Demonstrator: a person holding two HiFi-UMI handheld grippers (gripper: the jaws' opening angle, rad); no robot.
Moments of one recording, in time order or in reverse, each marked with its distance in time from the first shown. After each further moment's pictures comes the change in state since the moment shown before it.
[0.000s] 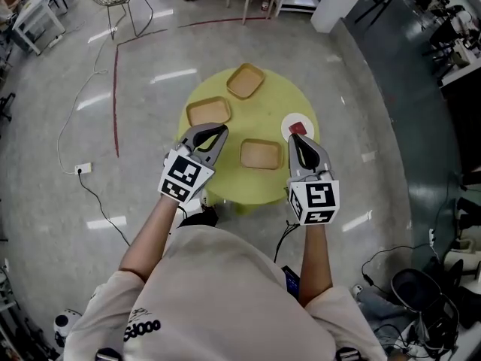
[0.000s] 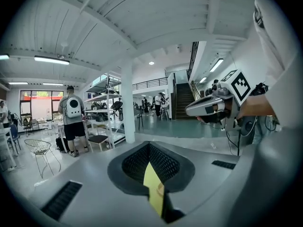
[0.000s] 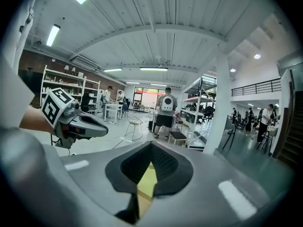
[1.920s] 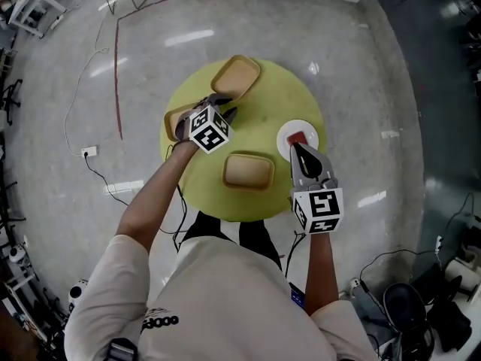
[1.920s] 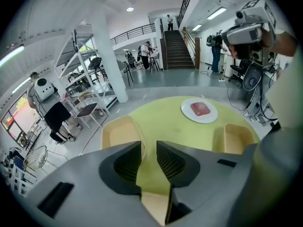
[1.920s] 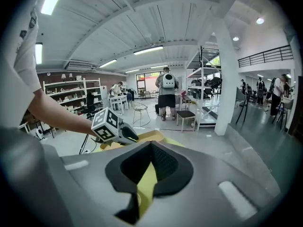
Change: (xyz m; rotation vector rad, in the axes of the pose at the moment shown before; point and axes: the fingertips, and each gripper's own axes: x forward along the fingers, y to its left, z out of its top) left arm 0.241 0.068 -0.158 0.228 0.613 -0.092; right arm 0.088 -0.095 -0.096 0.165 0.205 0.158
